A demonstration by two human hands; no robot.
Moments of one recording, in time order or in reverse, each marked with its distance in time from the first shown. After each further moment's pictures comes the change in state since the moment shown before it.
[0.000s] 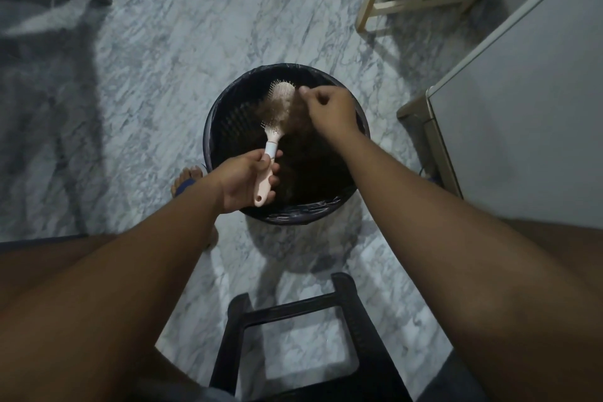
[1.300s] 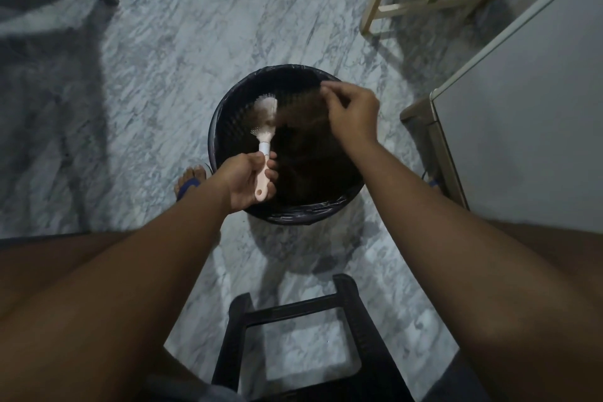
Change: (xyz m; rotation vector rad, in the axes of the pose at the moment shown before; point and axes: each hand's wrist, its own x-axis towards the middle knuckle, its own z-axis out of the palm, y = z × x) left_hand -0.001 0.001 0.003 -0.242 0.124 -0.020; right_hand -0.009 0.008 -0.017 0.075 0.192 -0.198
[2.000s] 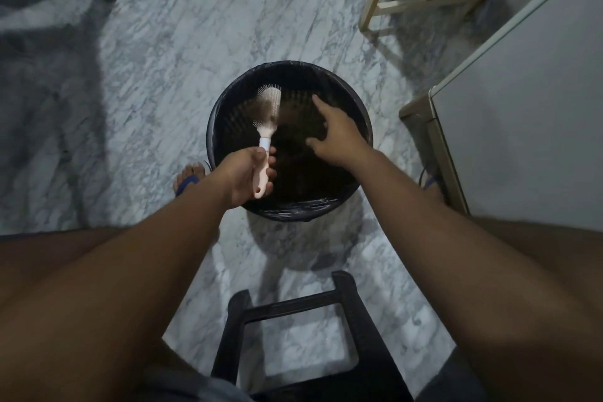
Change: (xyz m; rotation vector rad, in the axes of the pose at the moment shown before) left_hand -0.001 -0.003 0.010 0.165 0.097 0.078; right_hand -0.019 0.013 -0.005 -0.396 -0.611 0.069
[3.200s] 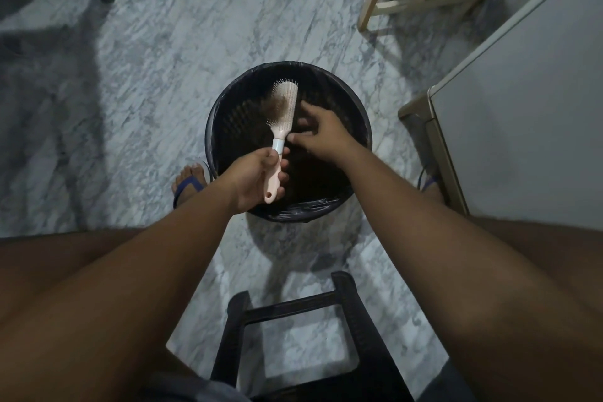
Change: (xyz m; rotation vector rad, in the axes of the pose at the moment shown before) left_hand 0.000 -0.007 0.007 0.022 -0.156 0.030; right_hand 0.017 -0.003 0.020 0.356 -0.002 0.047
